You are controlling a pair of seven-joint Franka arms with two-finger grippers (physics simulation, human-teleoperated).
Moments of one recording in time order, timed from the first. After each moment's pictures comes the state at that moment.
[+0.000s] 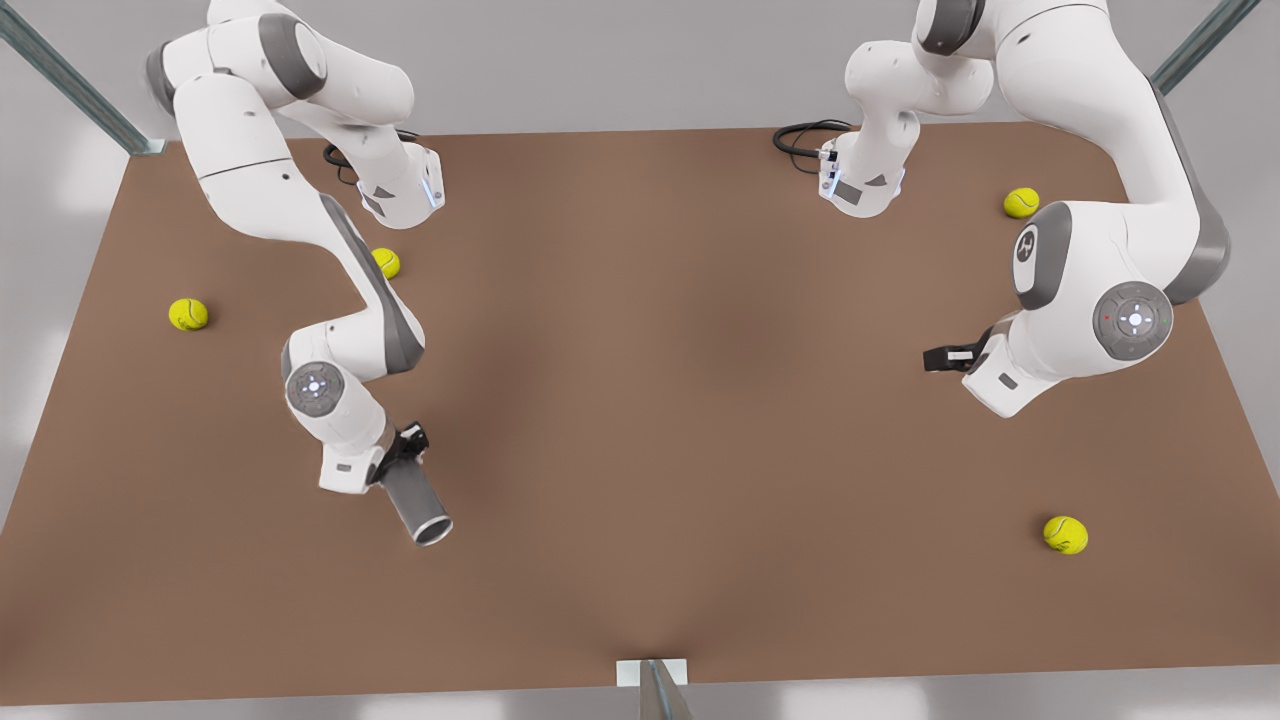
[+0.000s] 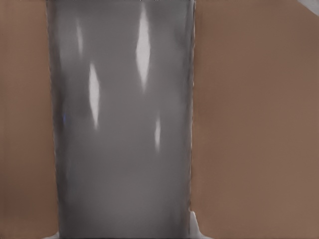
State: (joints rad) left arm -0.23 0.31 0.13 -1.36 -0.01 1.40 -0.11; right arm -0.08 0.46 0.30 -1.84 -0.24 2.36 -0.30
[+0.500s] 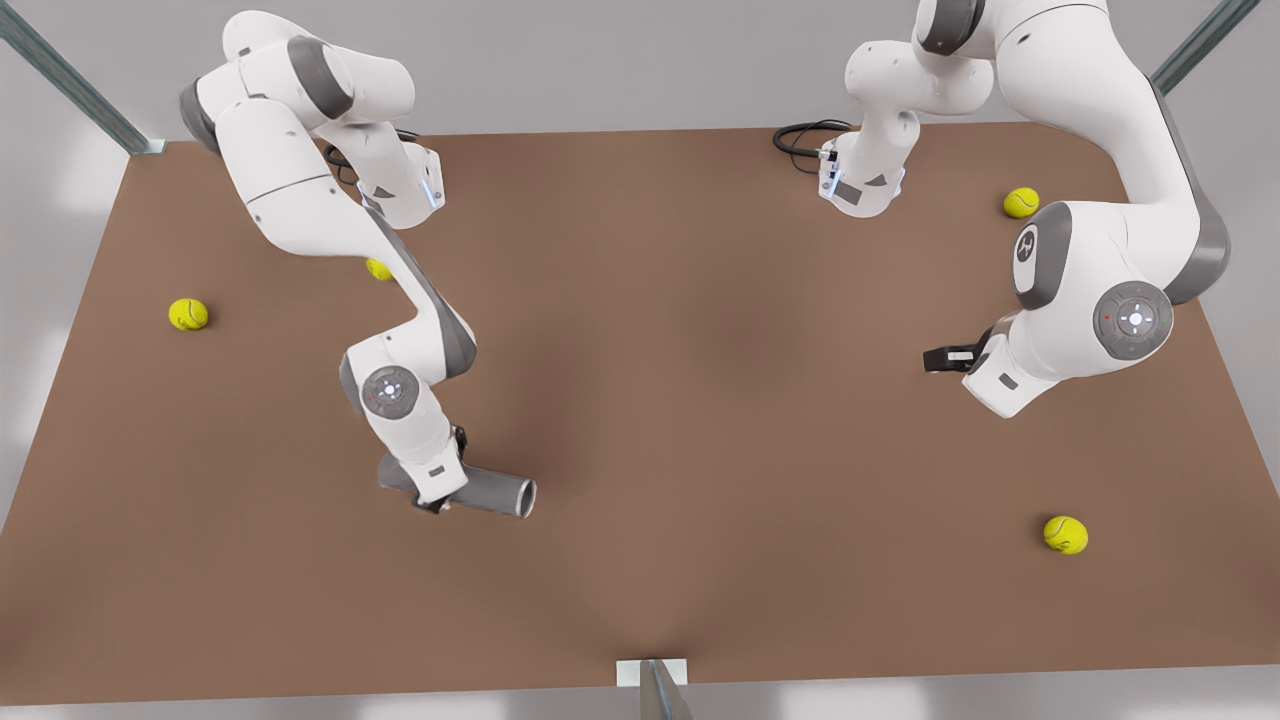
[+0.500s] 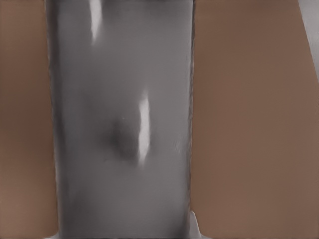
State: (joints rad) left arm -0.23 0.31 0.13 -1.36 -0.01 1.41 -0.11; right arm 0.07 0.58 0.30 -1.68 -0.34 2.36 -0.78
